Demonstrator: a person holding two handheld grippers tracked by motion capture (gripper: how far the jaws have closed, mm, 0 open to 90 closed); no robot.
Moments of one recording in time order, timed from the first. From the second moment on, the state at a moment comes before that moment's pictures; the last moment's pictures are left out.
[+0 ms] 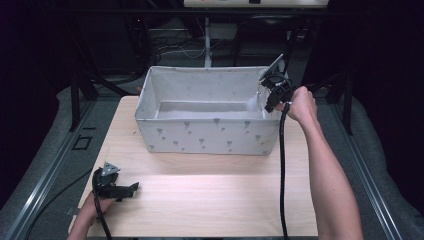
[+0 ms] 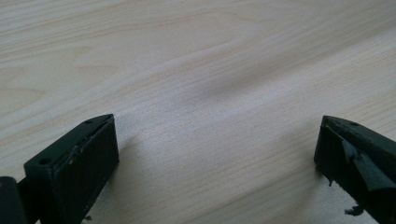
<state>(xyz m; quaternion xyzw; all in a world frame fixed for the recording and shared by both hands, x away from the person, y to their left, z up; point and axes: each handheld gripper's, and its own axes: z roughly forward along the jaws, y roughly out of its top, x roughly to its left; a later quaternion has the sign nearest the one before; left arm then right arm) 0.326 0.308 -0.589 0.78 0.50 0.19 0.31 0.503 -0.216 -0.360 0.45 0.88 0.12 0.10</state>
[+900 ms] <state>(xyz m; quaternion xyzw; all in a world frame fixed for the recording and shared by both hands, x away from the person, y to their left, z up) 0.326 0.308 -0.589 0.78 0.50 0.20 0.31 0.512 -0.222 -0.394 0.47 0.88 0.11 0.05</state>
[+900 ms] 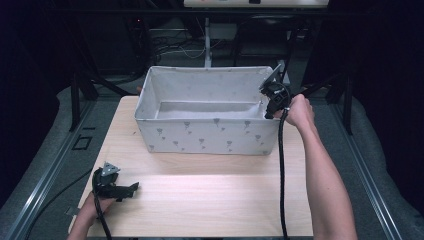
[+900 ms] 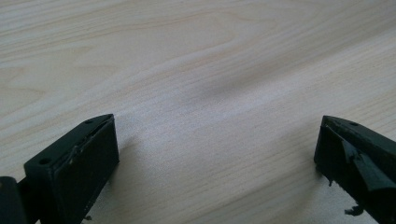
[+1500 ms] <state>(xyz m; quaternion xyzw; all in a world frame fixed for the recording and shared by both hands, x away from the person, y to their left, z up) 0.326 0.308 -0.589 0.78 0.50 0.20 0.31 0.501 -0.229 -0.353 0.47 0.87 0.14 0.08</state>
